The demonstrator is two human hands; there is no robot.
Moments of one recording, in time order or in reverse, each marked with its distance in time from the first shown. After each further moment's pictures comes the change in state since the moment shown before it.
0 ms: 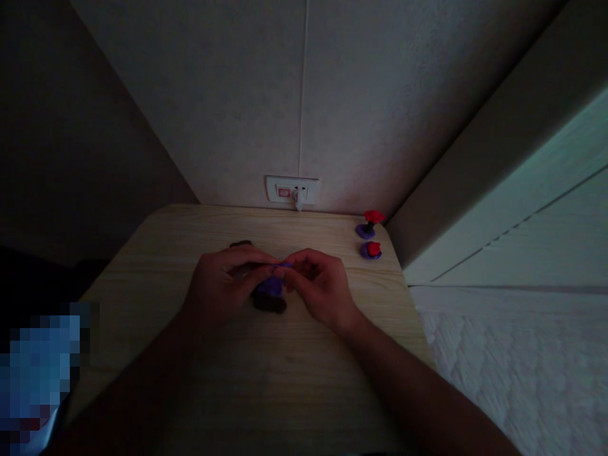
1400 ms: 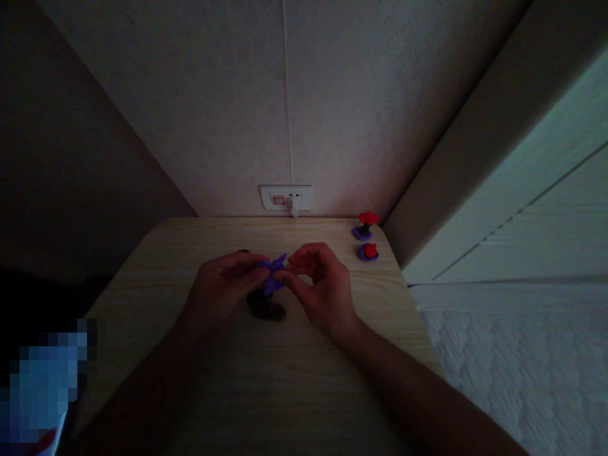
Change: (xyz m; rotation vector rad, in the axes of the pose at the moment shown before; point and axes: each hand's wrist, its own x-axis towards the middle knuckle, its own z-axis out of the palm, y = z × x) left_hand 0.000 -0.009 0.009 -0.495 0.098 -0.356; right_hand -0.002 0.004 0.002 0.029 0.205 -0.261
